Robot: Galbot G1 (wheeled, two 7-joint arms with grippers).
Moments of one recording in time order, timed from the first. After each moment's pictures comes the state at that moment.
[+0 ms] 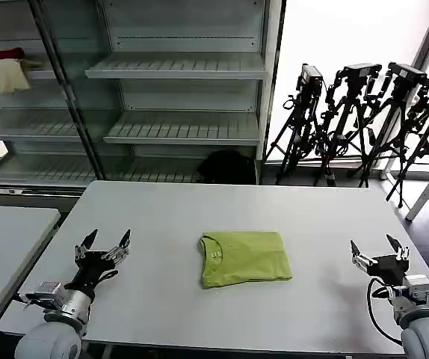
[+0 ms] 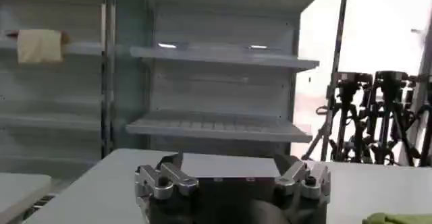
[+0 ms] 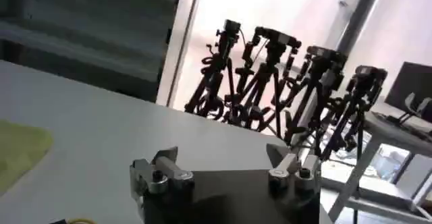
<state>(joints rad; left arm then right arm) 1.40 -1.21 -0.66 -2.07 -0.46 0.27 0.00 -1.44 1.10 0.84 2.07 0.23 -0.42 -0.05</state>
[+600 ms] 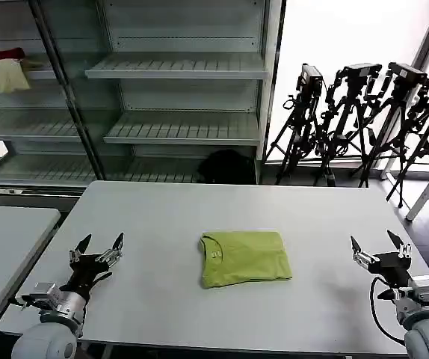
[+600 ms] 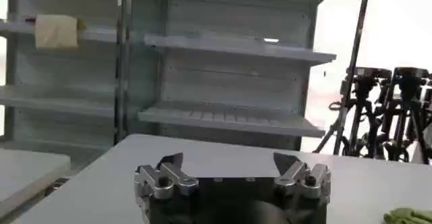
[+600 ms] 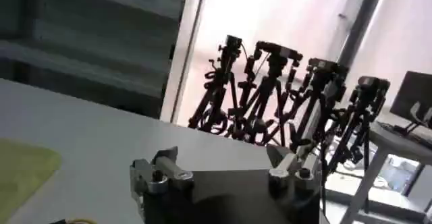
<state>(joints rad) 1.40 -1.21 -0.69 -2.02 -0.50 0.27 0.00 -1.46 1.08 0.84 2.08 0.29 -0.38 -0.05</state>
